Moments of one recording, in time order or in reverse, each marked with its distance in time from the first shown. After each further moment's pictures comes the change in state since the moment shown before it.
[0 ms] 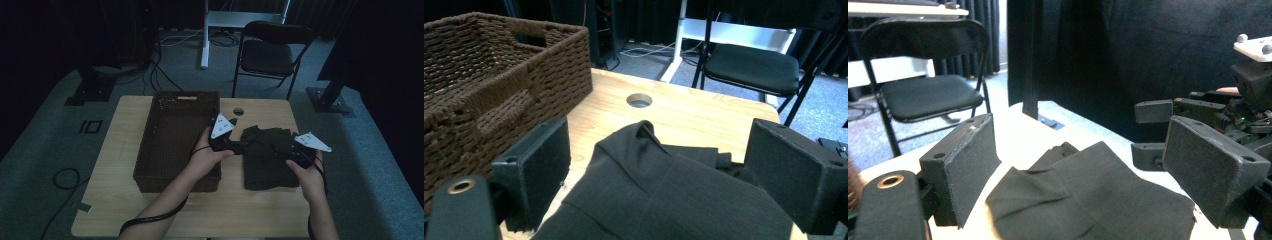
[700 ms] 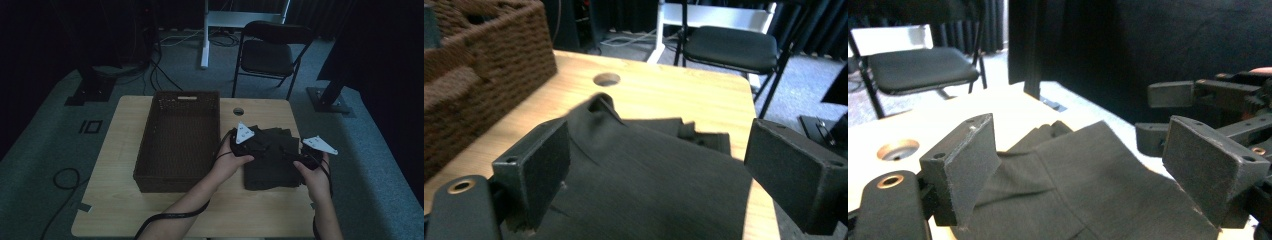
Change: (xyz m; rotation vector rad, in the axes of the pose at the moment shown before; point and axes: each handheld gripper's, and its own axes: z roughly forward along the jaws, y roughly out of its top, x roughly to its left) left arm -0.025 -0.042 0.065 0.078 0.054 -0.048; right arm -0.036 -0.031 0.009 0.040 -0.066 0.050
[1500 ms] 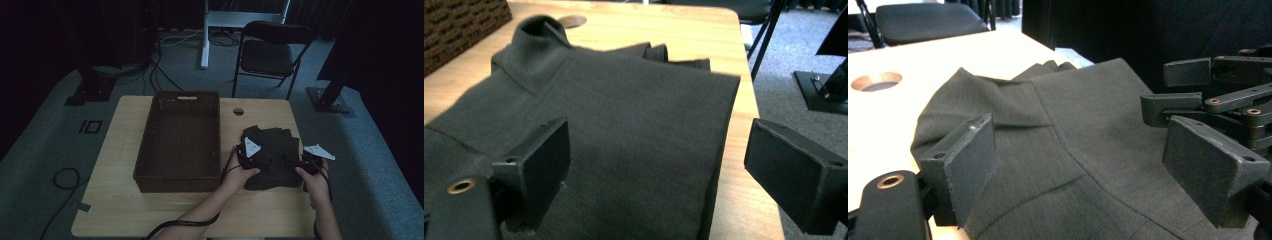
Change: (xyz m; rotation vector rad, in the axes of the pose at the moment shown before) left arm -0.017 -0.055 0.032 0.108 0.067 -0.043; right arm -0.027 -0.050 0.024 0.109 -0.033 0.056
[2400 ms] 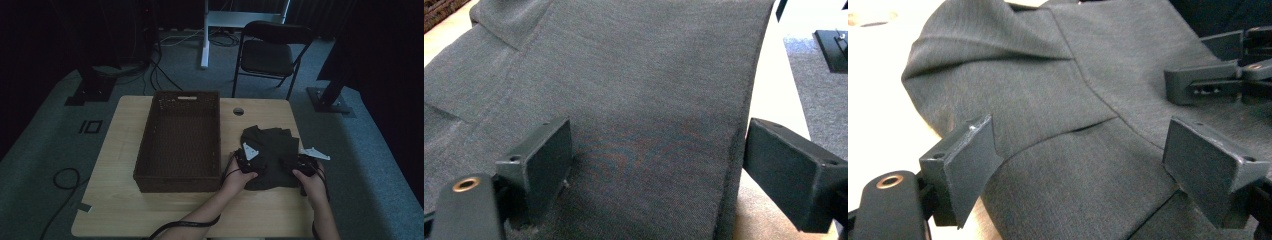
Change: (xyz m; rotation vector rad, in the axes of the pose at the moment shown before) left arm 0.007 -0.027 0.016 0.116 0.041 -0.003; right arm -0.002 -0.018 0.016 0.110 0.026 0.056
